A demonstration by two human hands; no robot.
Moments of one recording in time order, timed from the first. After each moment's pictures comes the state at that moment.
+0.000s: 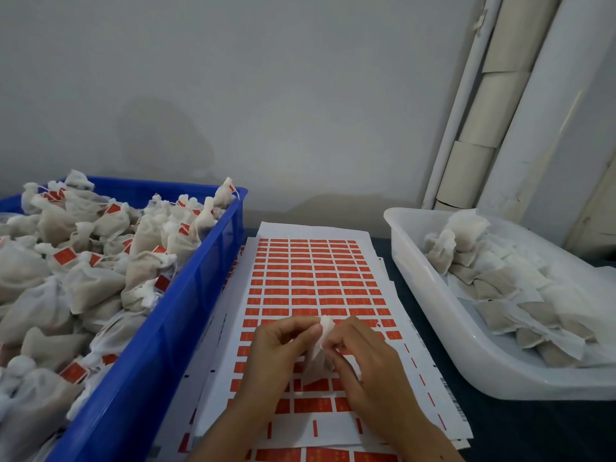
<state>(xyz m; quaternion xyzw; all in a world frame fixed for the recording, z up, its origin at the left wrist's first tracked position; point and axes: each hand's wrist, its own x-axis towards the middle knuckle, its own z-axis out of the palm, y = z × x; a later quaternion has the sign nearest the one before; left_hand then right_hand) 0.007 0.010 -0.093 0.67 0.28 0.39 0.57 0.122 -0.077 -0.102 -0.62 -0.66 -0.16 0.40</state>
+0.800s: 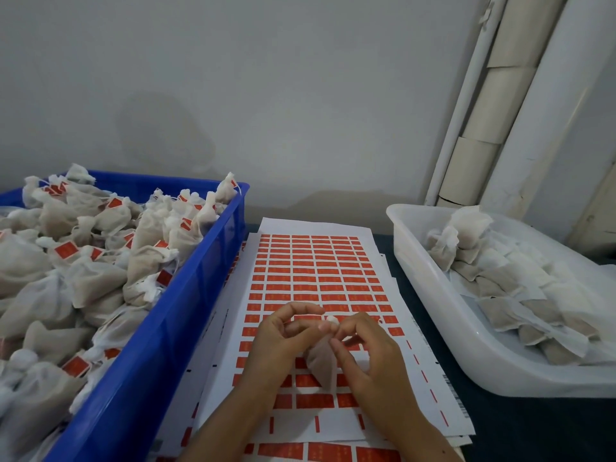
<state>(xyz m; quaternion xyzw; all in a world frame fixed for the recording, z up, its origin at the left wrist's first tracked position) 0.008 0.013 -0.090 0.62 0.28 0.37 0.63 0.118 -0.075 -0.104 -0.68 -0.56 0.00 0.48</state>
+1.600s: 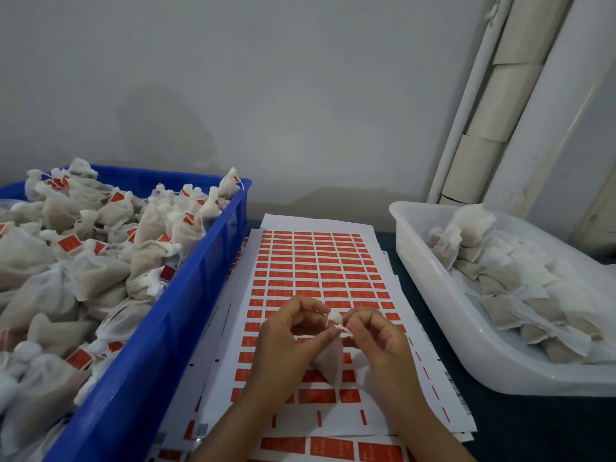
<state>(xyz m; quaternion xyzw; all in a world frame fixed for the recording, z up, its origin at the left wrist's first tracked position) 0.011 0.012 -0.099 0.72 0.27 0.43 0.47 0.121 -0.072 -0.100 -0.59 -0.42 0.23 0.66</state>
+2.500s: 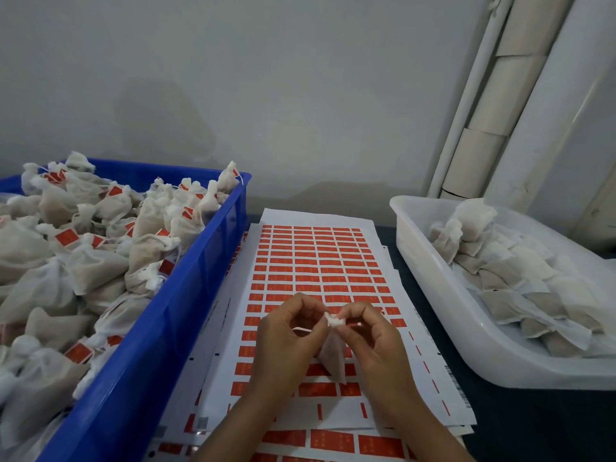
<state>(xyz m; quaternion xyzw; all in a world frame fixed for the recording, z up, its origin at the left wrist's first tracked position) 0.012 0.004 -0.097 0.72 0.29 0.45 0.45 0.113 -0.073 -0.100 -0.62 -0.47 0.18 0.60</state>
